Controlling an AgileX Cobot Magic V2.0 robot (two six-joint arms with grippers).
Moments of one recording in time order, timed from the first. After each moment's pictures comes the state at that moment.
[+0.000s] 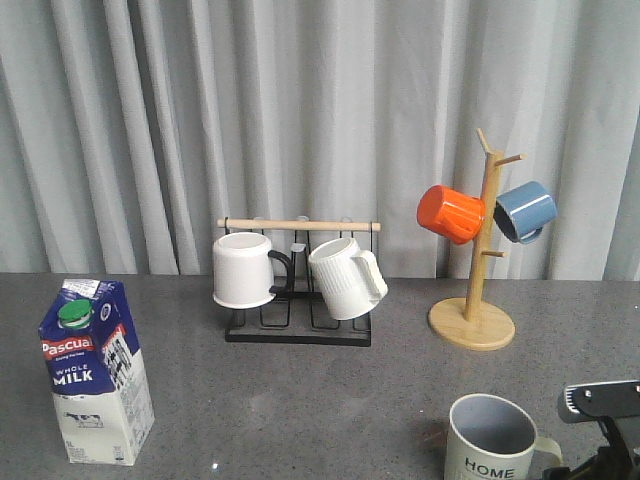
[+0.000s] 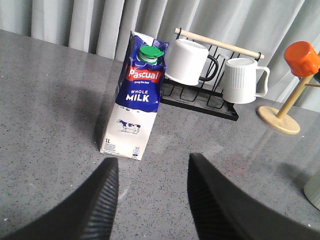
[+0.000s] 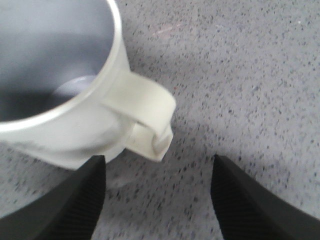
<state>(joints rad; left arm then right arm) -0.08 0.26 -0.52 -0.07 0.58 -0.26 0.10 1.35 -0.67 0.15 0.23 -0.12</state>
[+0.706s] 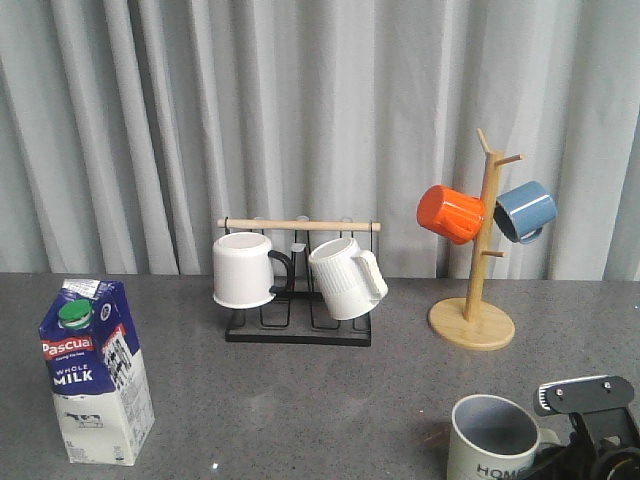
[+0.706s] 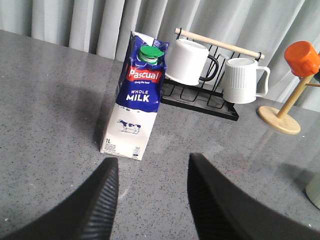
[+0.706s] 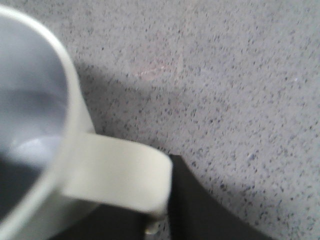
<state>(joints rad) -0.08 0.26 -0.52 -0.07 0.58 -0.26 0.10 1.54 -0.67 0.14 -0.10 -0.17</state>
